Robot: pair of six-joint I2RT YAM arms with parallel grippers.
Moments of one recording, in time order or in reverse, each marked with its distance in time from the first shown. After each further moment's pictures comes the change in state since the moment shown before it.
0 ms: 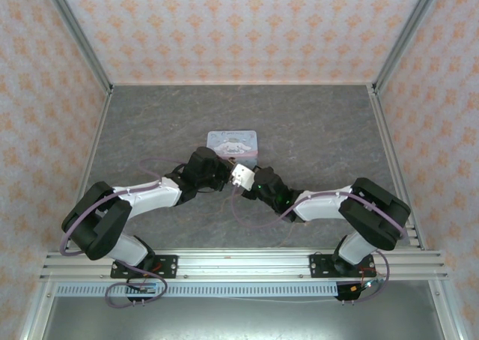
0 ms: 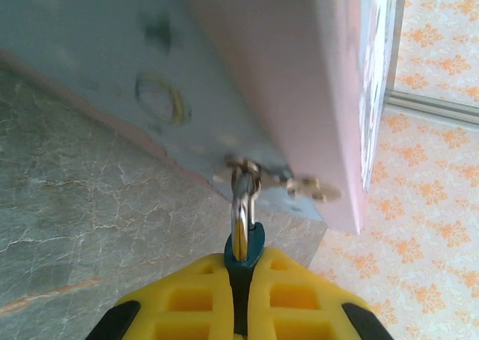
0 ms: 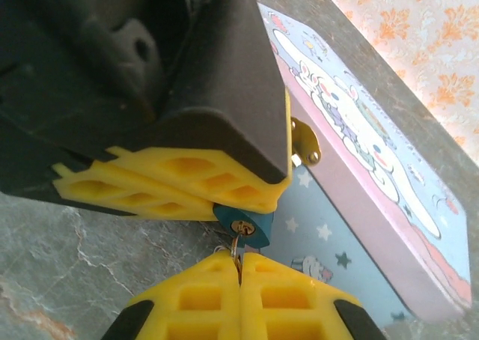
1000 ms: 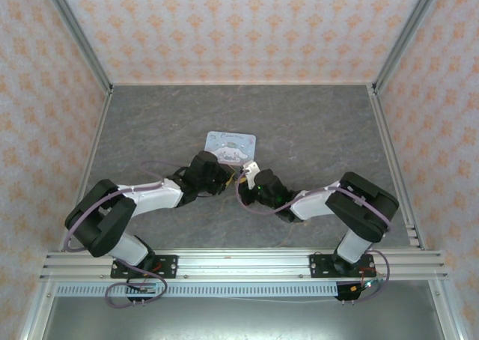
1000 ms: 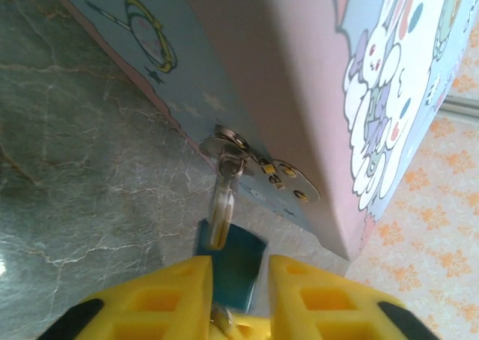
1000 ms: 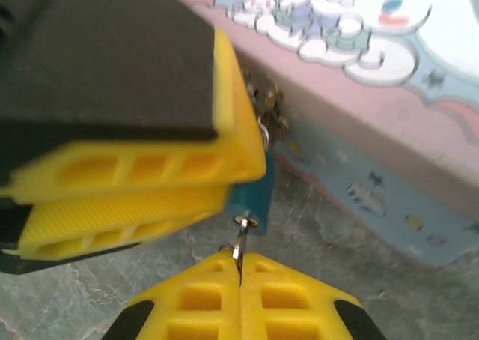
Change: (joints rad) left arm -0.002 0.028 -0.028 -0.024 -0.019 0.030; right arm -0.029 0.106 -0.028 0.049 -0.209 0.687
